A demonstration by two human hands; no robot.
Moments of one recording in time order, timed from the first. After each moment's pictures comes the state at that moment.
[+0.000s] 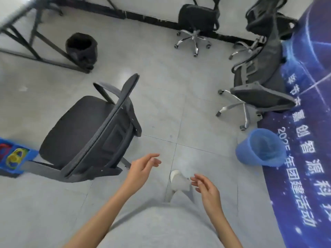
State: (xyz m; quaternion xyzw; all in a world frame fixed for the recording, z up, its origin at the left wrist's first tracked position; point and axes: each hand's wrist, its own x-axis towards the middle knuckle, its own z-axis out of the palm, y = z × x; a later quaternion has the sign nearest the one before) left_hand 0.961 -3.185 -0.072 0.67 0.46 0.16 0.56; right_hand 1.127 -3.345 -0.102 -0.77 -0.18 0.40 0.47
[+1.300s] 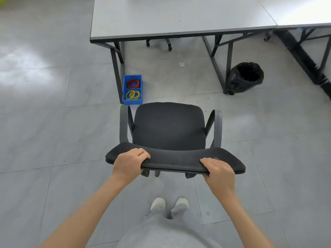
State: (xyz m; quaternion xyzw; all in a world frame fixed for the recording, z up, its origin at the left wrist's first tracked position) left_hand 0.861 -3.041 -0.076 0.59 0.80 0.10 0.07; right_hand 1.104 -2.875 -0.084 -0.36 -0.92 0.09 0.14
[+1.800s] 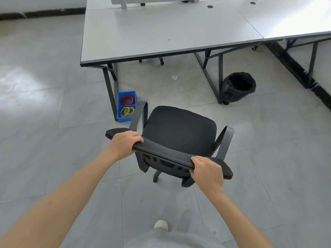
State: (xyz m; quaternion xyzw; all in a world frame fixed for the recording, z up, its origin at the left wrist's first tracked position) left_hand 0.741 -2.926 -0.065 0.66 0.74 0.09 0.06; right_hand 1.025 -2.820 -0.084 -0.38 -0.92 0.03 0.08
